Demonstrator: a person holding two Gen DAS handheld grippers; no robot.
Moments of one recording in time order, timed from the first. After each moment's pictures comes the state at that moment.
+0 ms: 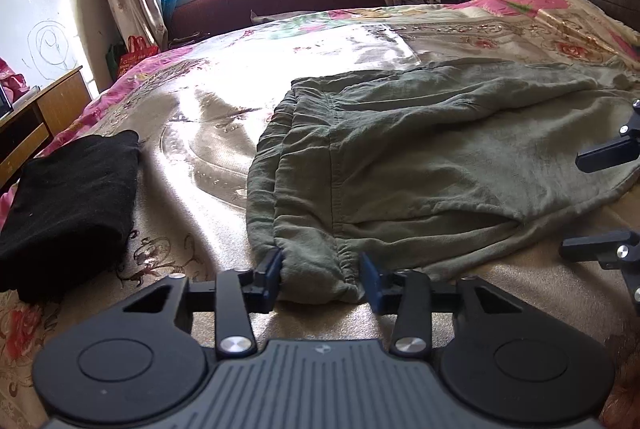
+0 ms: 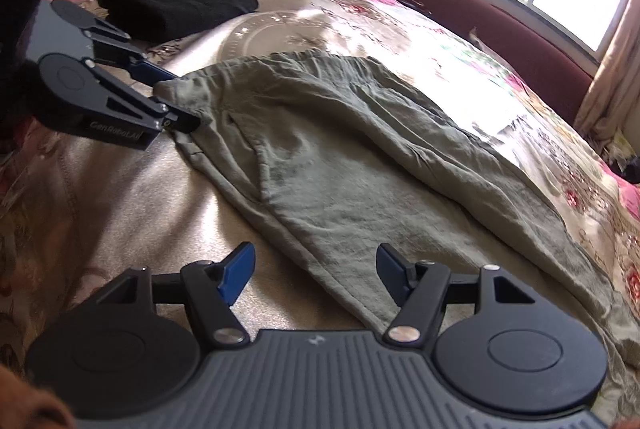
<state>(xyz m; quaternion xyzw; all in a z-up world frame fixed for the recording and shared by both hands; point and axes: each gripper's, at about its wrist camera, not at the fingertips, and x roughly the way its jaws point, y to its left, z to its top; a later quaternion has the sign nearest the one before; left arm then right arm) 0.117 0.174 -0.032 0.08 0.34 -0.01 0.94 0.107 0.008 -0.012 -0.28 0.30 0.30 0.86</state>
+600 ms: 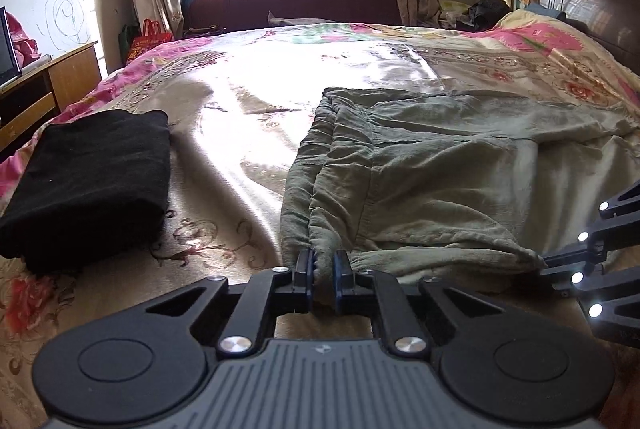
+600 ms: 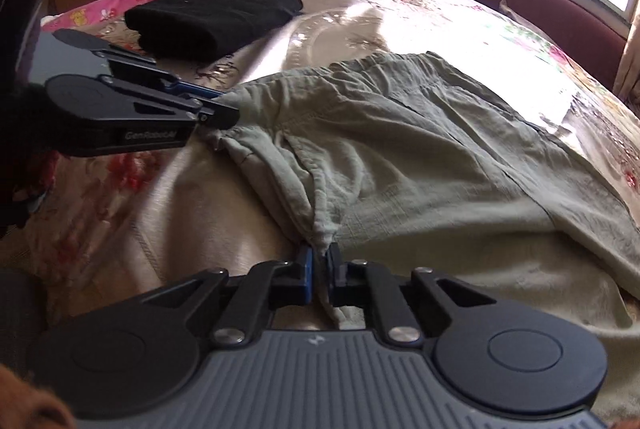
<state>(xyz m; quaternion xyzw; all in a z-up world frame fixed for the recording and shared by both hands) 0.103 0.223 -0.019 0.03 0.33 -0.01 0.95 0.099 0.069 -0.005 -0.21 0.36 0.34 0.84</state>
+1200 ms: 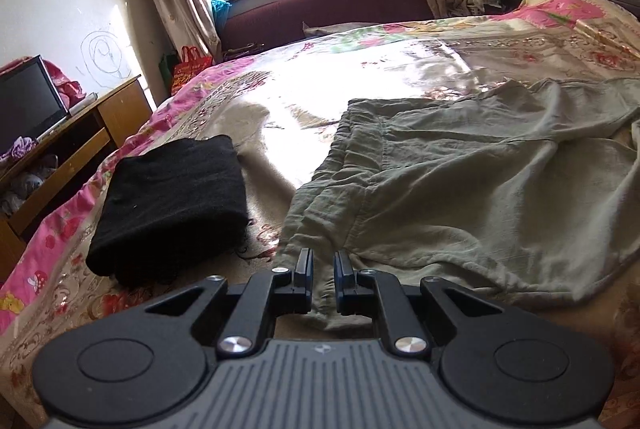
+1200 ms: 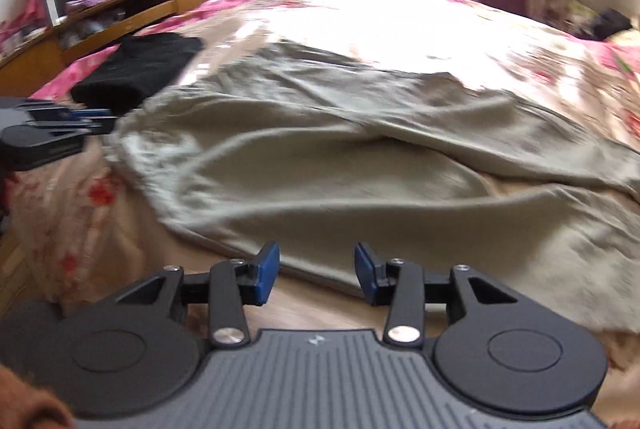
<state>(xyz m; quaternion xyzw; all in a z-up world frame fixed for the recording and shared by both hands) 0.068 0.205 0.007 0.11 0.31 0.06 0.94 0.067 -0.082 0.016 -0.07 0.38 0.20 0.90</state>
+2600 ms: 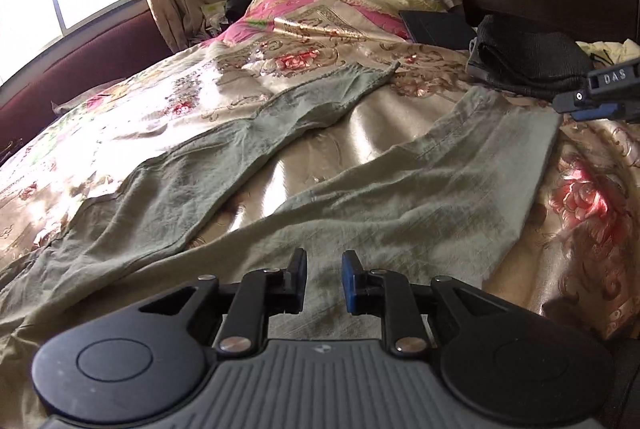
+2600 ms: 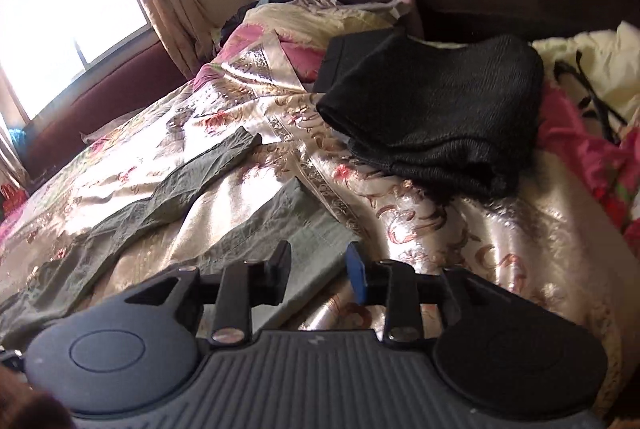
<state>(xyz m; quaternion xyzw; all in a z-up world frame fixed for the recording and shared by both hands) 0.114 -0.171 0.008 0.18 0.31 -0.26 0.90 0.015 -0.463 0.024 0.22 0.27 -0.17 0.92</state>
